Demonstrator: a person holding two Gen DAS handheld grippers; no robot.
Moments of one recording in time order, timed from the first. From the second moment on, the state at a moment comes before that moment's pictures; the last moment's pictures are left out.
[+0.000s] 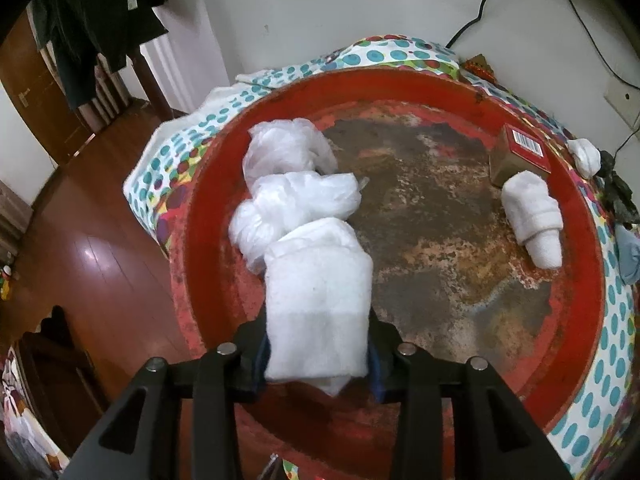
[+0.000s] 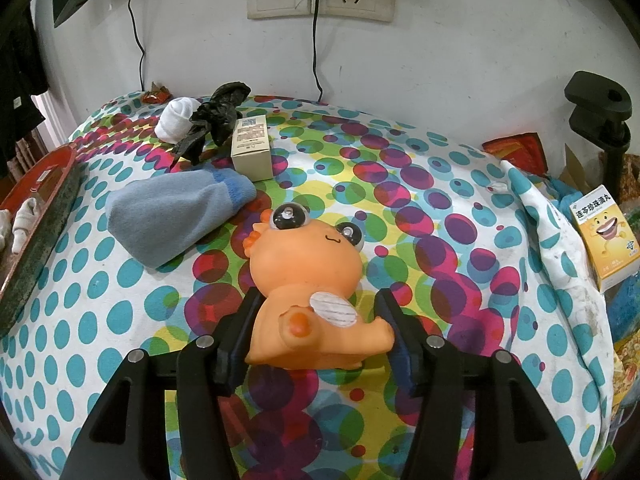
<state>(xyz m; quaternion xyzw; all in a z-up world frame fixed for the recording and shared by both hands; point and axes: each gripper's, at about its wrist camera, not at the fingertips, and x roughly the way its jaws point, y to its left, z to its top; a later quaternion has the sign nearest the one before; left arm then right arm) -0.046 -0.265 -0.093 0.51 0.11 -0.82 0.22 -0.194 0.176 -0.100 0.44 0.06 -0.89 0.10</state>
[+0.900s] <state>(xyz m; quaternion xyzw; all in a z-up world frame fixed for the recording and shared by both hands) -0.033 -0.233 -0.061 0.52 0.08 -0.83 0.19 -0.195 0.177 -0.099 0.44 0.06 -0.89 0.10</state>
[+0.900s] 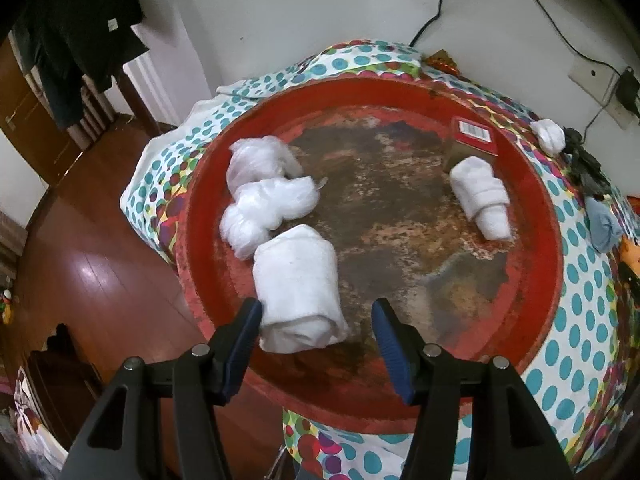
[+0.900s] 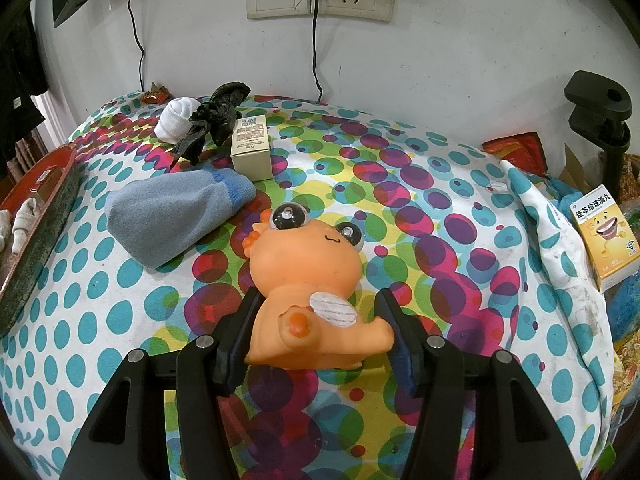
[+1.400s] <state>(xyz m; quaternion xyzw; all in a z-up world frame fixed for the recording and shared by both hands) -0.035 -0.197 -0.048 0.52 0.04 -0.84 0.16 -0.195 0.176 -0.099 0.44 0.06 -0.89 0.10</state>
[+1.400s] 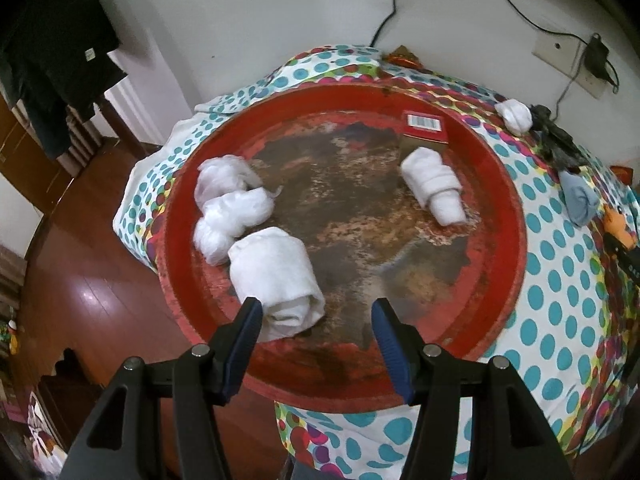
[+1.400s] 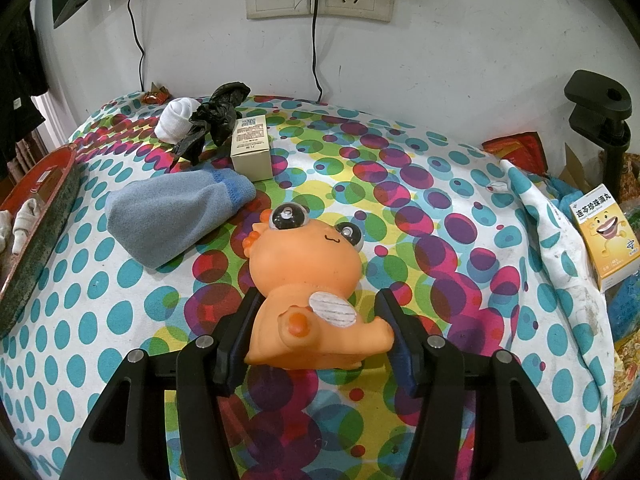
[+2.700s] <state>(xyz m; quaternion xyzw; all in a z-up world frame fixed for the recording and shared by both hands) -0.014 -0.152 -0.050 0.53 0.01 -0.84 0.12 -0.139 0.167 -0.077 0.44 0.01 -0.89 0.13</state>
